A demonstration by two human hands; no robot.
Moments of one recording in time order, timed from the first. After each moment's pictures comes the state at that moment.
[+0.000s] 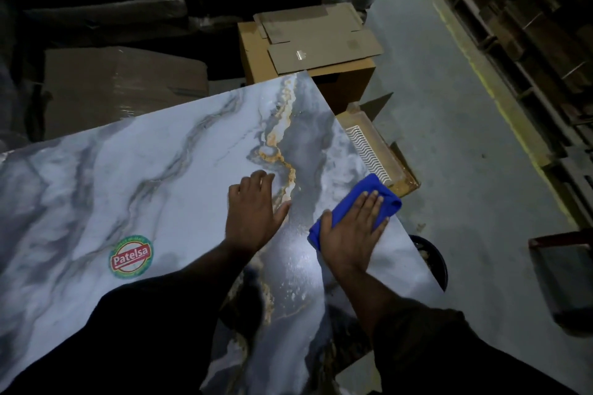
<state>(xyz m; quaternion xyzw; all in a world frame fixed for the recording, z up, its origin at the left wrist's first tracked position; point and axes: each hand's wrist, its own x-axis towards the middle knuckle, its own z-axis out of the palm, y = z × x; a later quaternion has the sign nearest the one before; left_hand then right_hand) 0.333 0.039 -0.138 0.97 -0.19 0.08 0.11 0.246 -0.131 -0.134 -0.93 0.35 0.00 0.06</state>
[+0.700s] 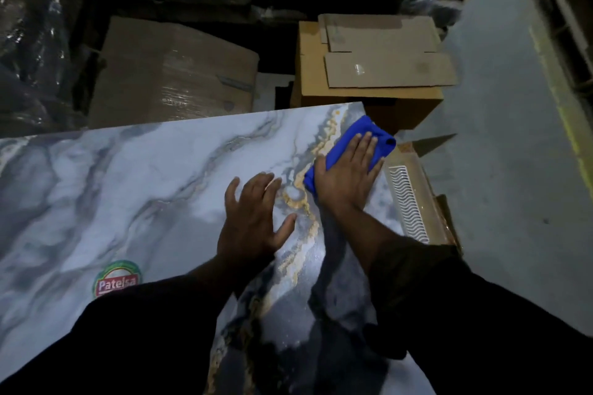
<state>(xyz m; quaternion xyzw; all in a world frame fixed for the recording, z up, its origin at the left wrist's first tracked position) 0.402 0.045 -0.150 0.98 -0.12 0.11 0.14 0.491 -0.134 -0.131 -0.98 0.18 0.00 0.07</state>
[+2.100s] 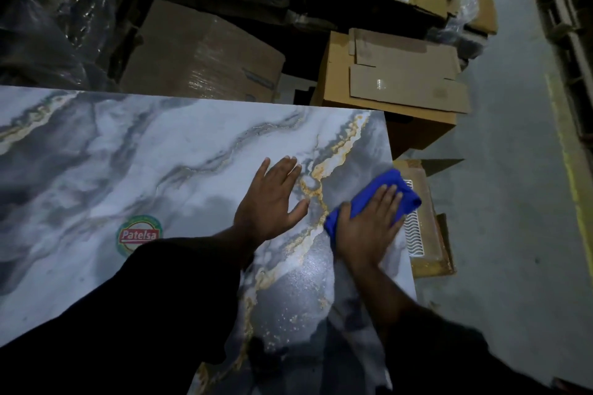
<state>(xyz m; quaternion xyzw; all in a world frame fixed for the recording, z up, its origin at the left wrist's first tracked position) 0.402 0.046 -0.151 0.97 -0.14 0.10 0.18 0.385 -0.154 -0.132 -0.98 0.19 0.01 0.10</state>
